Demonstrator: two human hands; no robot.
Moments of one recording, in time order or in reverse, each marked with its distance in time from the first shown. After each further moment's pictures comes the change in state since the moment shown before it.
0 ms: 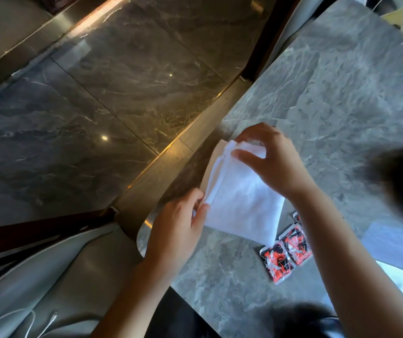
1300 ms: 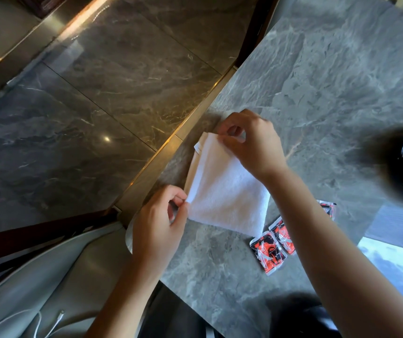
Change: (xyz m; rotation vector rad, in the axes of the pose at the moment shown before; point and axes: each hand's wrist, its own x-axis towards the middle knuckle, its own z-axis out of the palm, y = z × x) left_hand -0.006 -0.007 0.009 -0.022 0.164 -0.047; right_hand 0.009 0.013 0.010 0.024 0.090 0.121
